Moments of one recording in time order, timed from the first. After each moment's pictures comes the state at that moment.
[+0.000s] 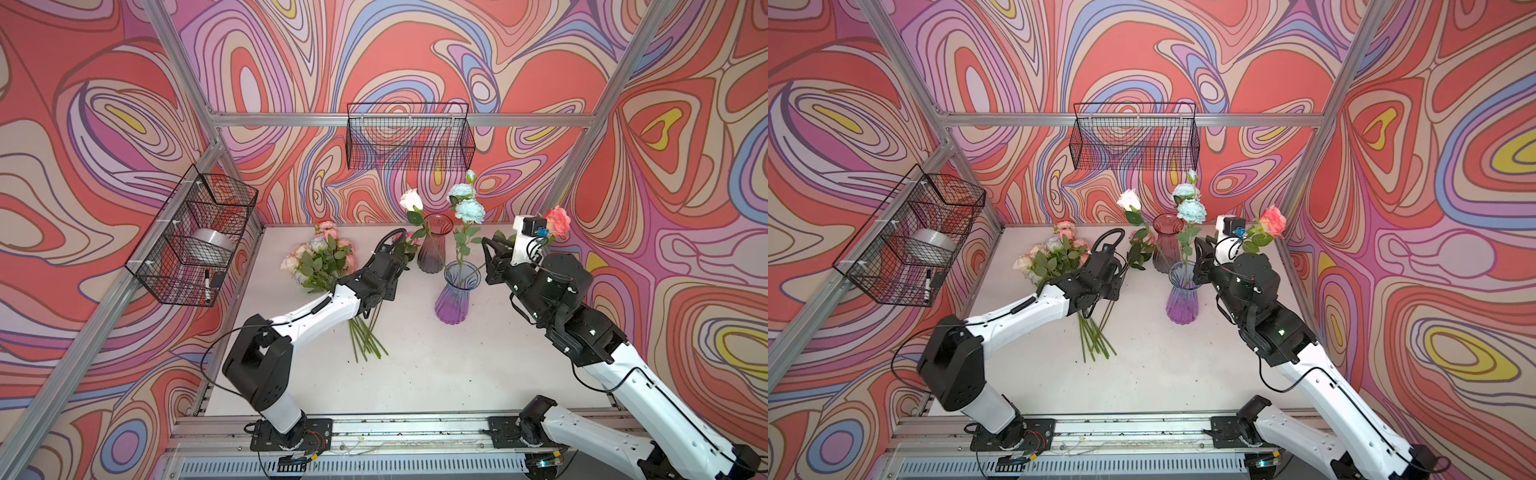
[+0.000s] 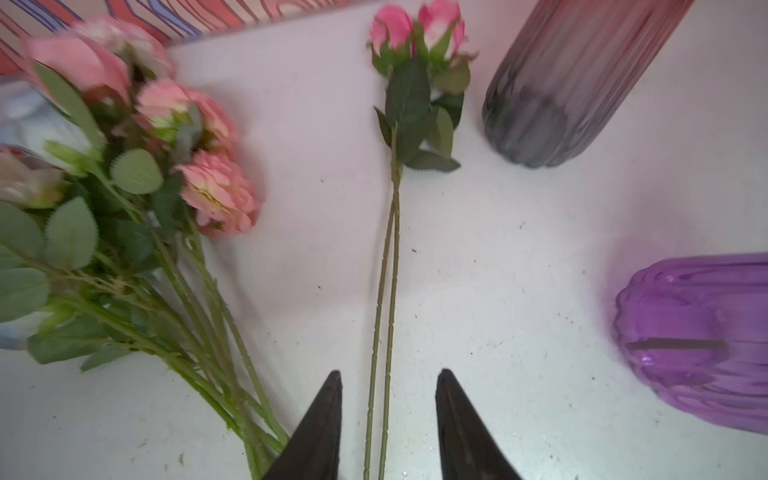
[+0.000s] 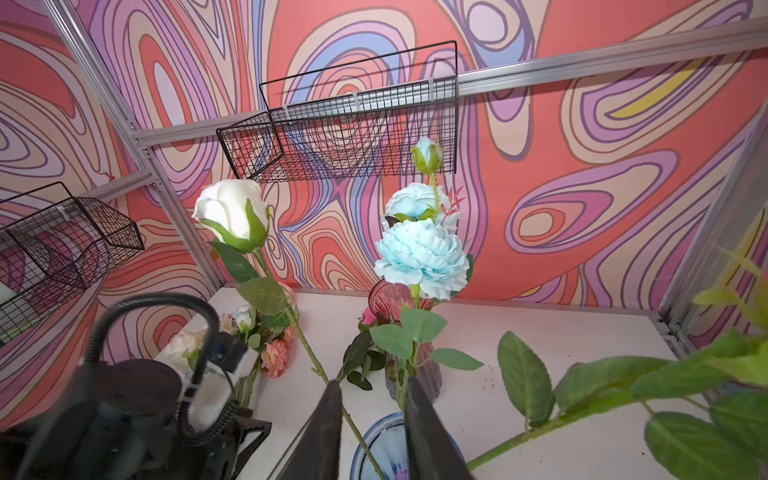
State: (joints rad) left arm -0.67 1.70 1.23 -0.45 -0.31 -0.35; right arm 0.59 0.92 1.15 -0.31 0.31 0.20
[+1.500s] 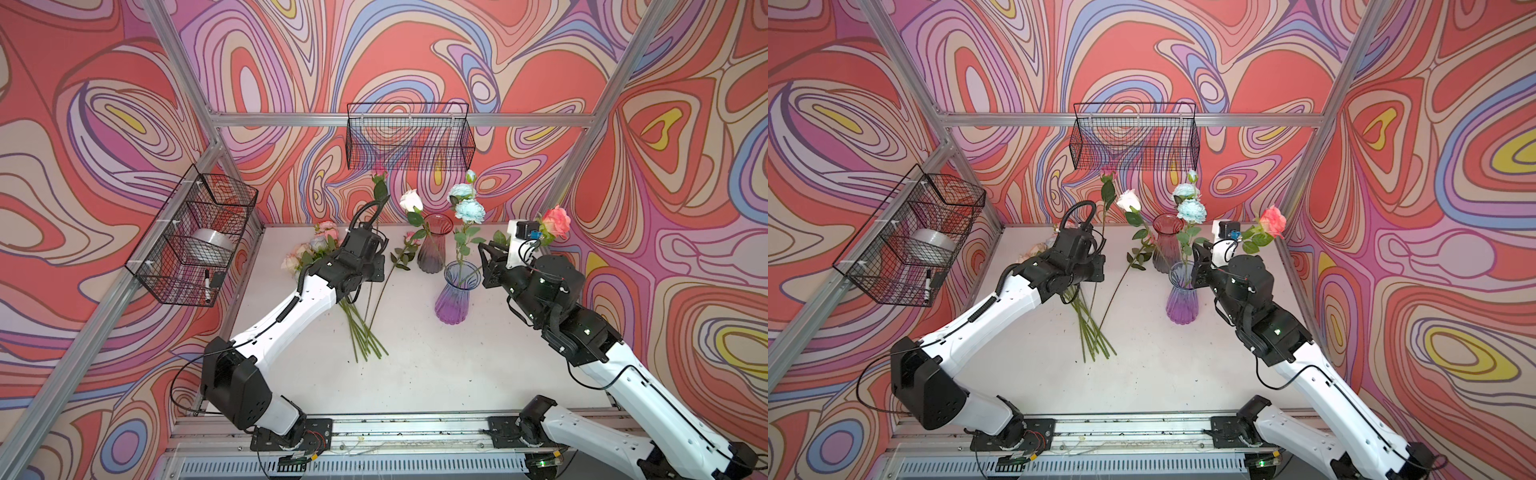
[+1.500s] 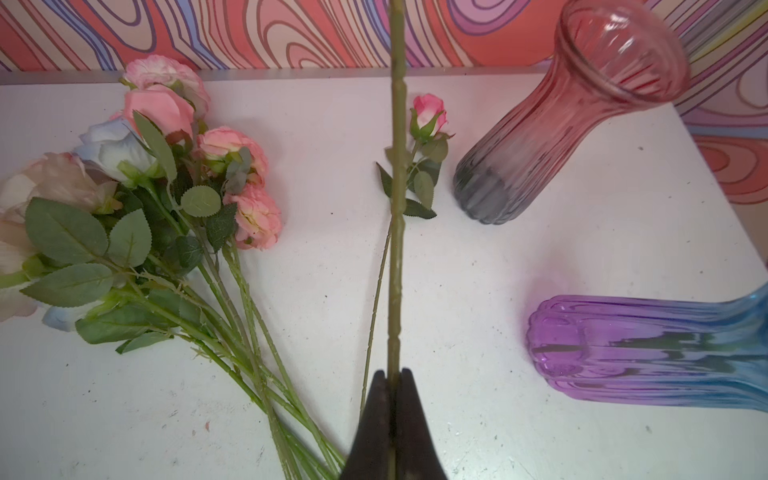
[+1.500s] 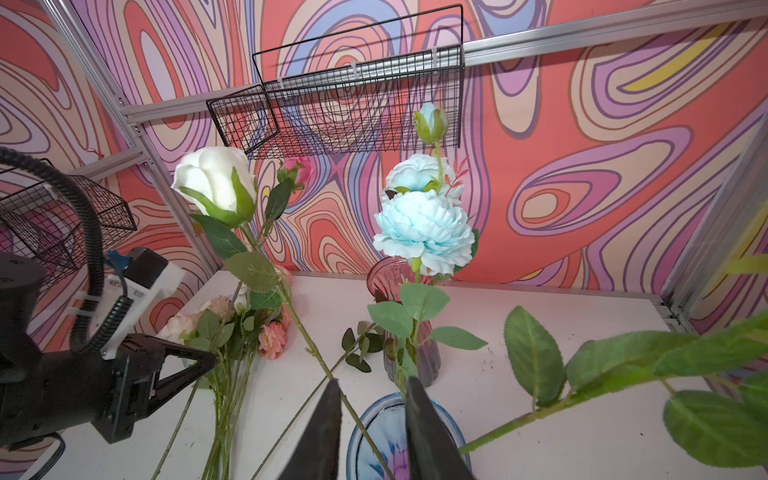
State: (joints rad) left arm -0.58 1.48 1.36 -0.62 -0.20 -0.43; right arm 0.59 0.94 1.14 -0.33 0.28 0.22
